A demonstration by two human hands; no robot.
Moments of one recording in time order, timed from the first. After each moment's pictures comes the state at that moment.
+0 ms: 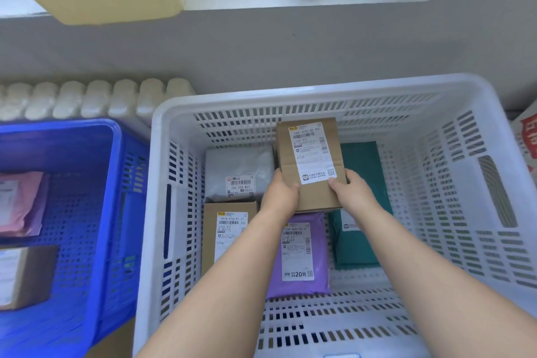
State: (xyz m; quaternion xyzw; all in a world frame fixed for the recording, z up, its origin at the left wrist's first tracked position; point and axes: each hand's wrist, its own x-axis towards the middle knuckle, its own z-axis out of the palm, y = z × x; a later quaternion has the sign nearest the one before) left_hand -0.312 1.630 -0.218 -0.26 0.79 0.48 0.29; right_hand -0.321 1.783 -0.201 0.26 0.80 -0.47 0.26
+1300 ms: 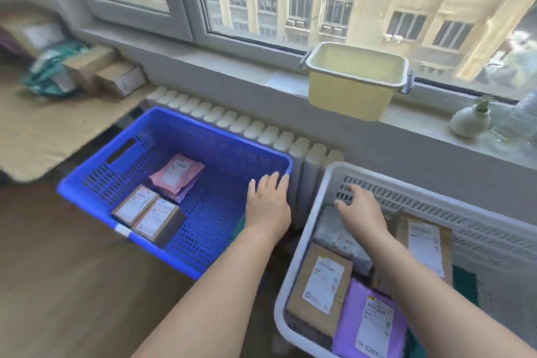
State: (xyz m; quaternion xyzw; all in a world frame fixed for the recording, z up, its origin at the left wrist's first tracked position) left_hand -0.185 1.395 -0.051 -0.22 0.97 0.09 0.02; right_hand -0.274 1.556 -0.036 -0.09 0.94 -0.29 0.18
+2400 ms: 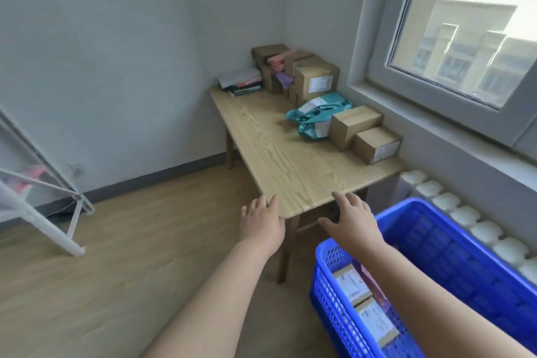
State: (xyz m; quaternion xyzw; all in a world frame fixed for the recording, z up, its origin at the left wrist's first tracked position) left_hand 0.173 0.841 0.013 -0.56 0.82 0.13 -0.02; right_hand -0.003 0.910 0.021 -0.53 0.82 -0.15 0.15
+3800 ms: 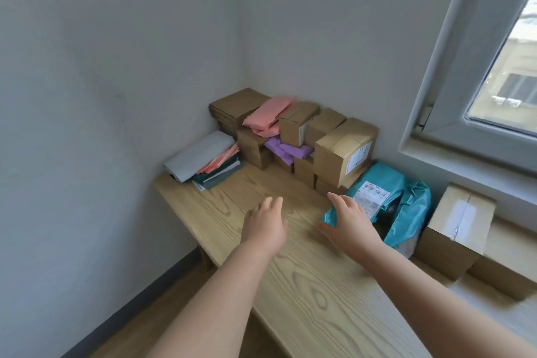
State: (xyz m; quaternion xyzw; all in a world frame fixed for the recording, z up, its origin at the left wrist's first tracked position) left_hand 0.088 0.138 0.037 -0.39 0.91 0.16 0.01; right_hand -0.044 0.263 0.038 -0.40 0.88 -0.22 0.16
